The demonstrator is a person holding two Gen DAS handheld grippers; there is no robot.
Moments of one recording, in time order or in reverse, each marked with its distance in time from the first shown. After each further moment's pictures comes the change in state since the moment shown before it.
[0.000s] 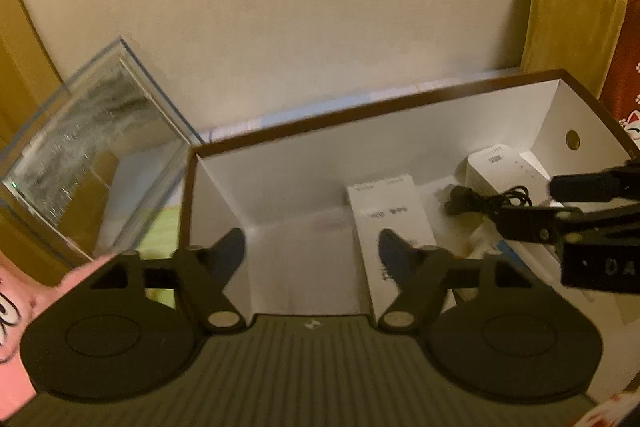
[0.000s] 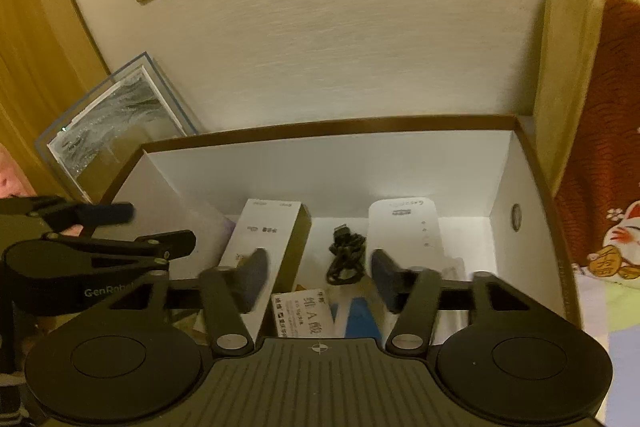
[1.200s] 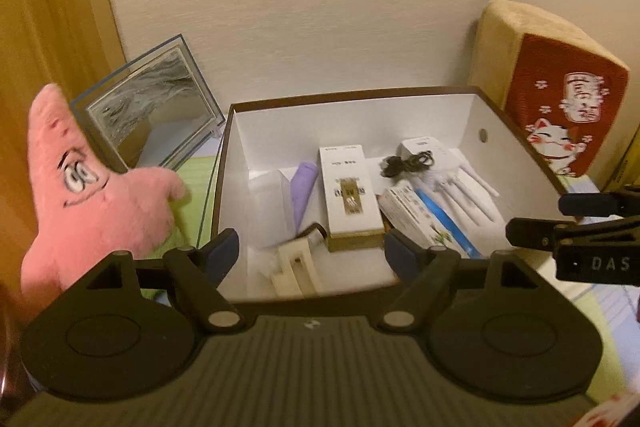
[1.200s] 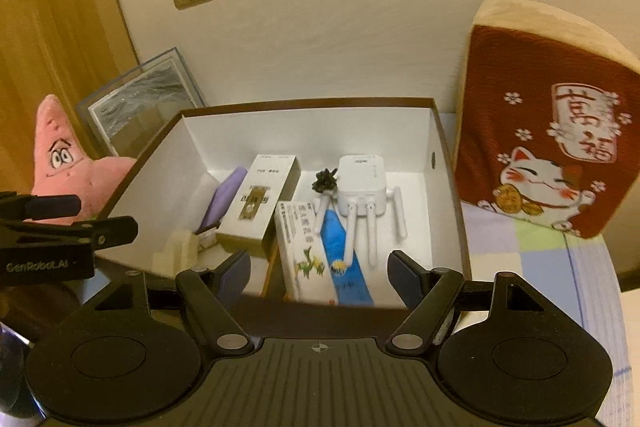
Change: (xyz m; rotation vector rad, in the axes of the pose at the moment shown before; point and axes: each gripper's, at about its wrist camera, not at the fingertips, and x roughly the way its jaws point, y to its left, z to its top) left arm -0.153 -0.004 -0.080 -0.139 -0.076 -0.062; right arm -0.130 0.029 -0.078 -0.031 -0.046 -0.082
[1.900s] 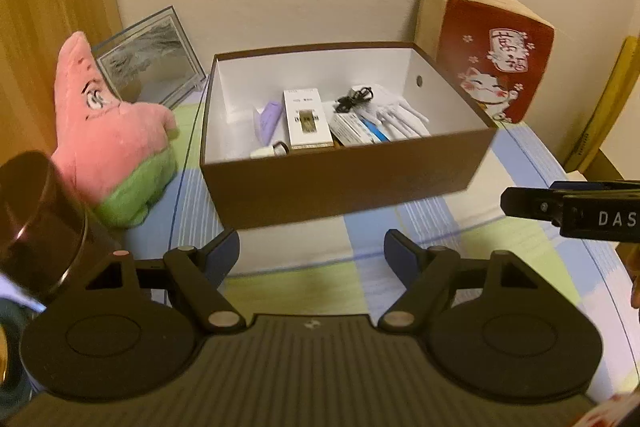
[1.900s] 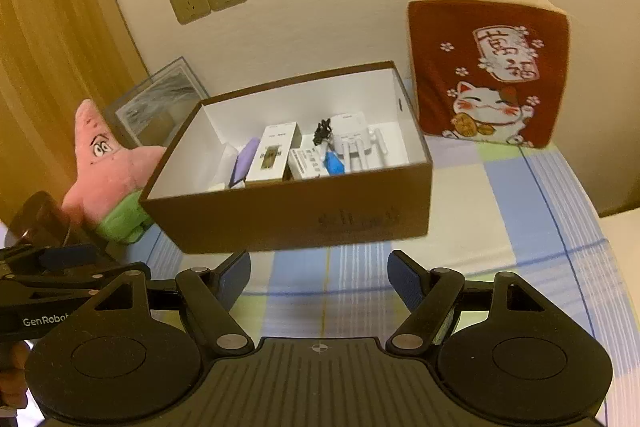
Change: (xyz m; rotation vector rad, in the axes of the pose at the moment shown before) left arm -0.094 -0.010 -0.081 0.021 0.042 -0.086; right arm -0.106 0.021 -0.080 0.142 -0.018 -0.017
